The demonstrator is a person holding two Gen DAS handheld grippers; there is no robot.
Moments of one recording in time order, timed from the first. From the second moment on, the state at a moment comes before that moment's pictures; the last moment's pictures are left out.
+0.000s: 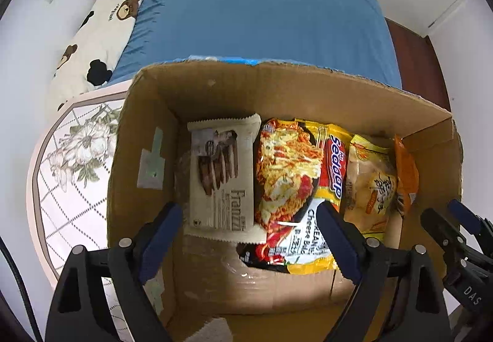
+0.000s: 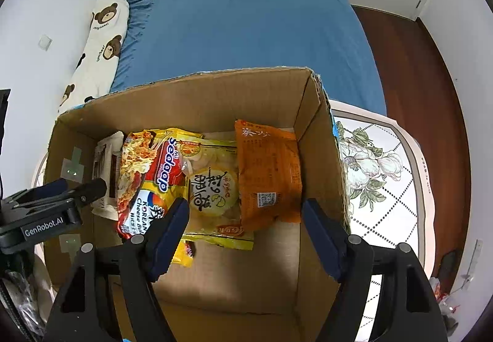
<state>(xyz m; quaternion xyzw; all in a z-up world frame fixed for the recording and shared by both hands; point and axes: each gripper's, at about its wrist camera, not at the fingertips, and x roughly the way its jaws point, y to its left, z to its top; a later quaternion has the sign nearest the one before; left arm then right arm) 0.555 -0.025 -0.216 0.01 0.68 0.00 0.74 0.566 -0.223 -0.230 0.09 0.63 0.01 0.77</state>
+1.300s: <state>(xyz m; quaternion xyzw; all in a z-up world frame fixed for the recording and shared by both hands) 0.306 0.004 -0.091 0.00 0.55 -0.02 0.83 0.321 -0.185 -0.118 0.09 0.53 0.05 0.84</state>
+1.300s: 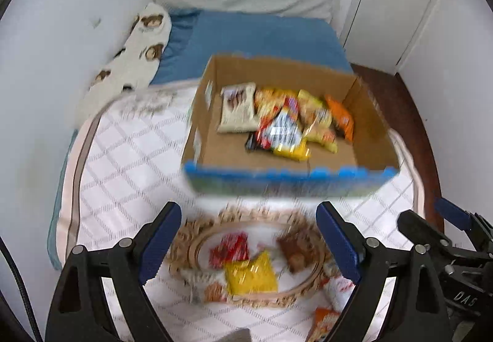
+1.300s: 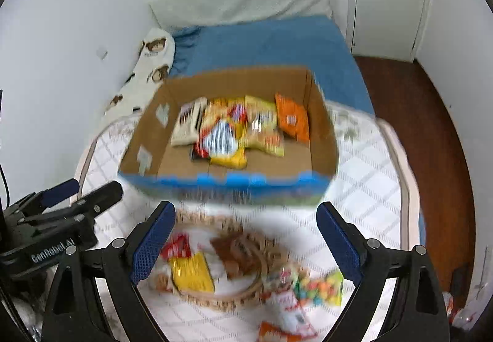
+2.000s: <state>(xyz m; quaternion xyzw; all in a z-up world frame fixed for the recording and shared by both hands) 0.252 0.062 -0.314 0.01 0.74 0.04 0.67 0.179 -0.198 -0.328 0.17 0.72 0.00 0.67</state>
